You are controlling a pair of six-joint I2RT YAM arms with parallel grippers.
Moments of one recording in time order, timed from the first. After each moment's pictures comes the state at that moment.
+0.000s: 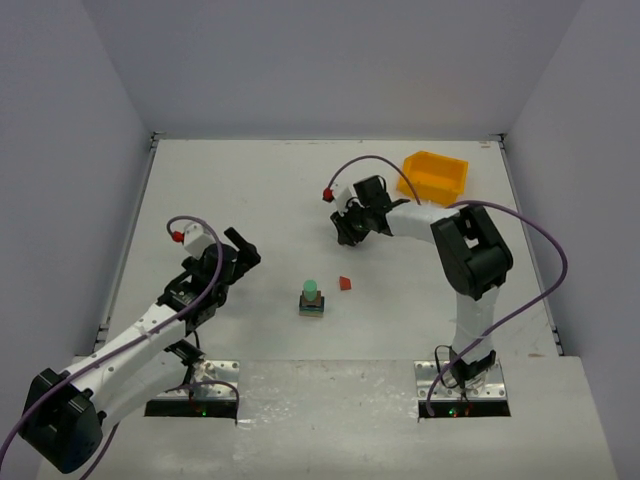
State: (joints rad) left arm -0.50 0.81 0.41 -0.23 -0.55 -0.93; right arm 0.48 1.99 1.16 -0.08 -0.34 -0.35
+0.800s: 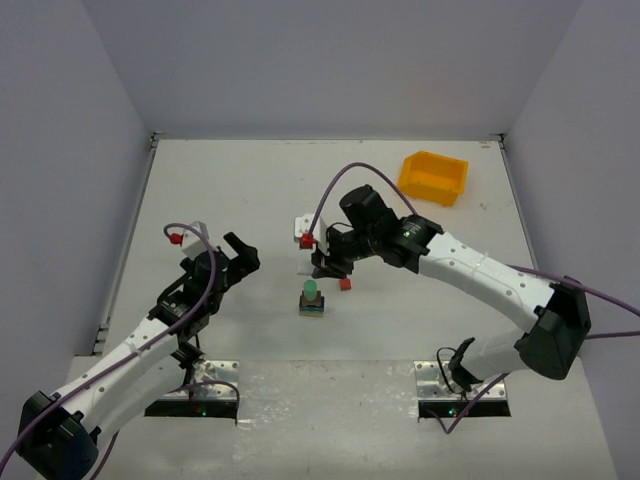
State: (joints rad) left arm -0.50 0.67 0.36 -0.21 -0.48 -0.83; right arm 0.84 1.40 1.16 -0.50 -0.52 -0.54
